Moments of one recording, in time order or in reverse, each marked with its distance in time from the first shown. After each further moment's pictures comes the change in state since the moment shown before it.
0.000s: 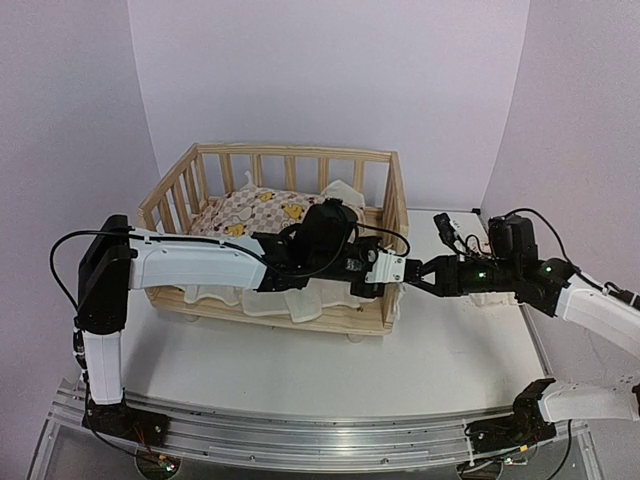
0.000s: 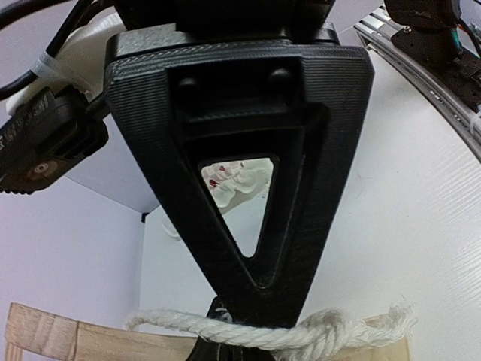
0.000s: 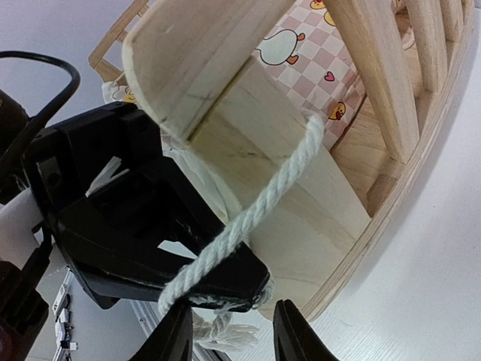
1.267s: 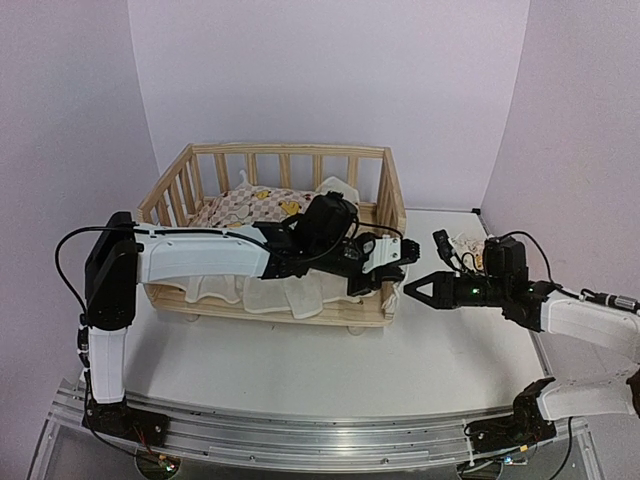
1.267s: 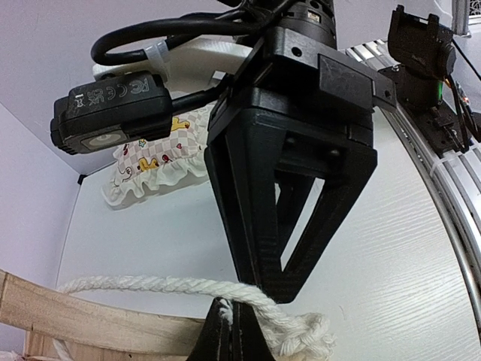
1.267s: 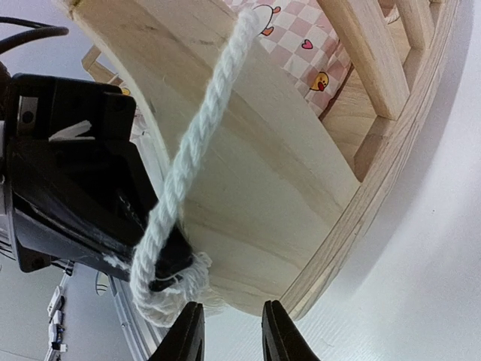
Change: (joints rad) left arm 0.046 0.041 0.082 -0.148 0.114 -0.281; right arm -0.068 0.067 -0.201 0.317 -0.094 -0.005
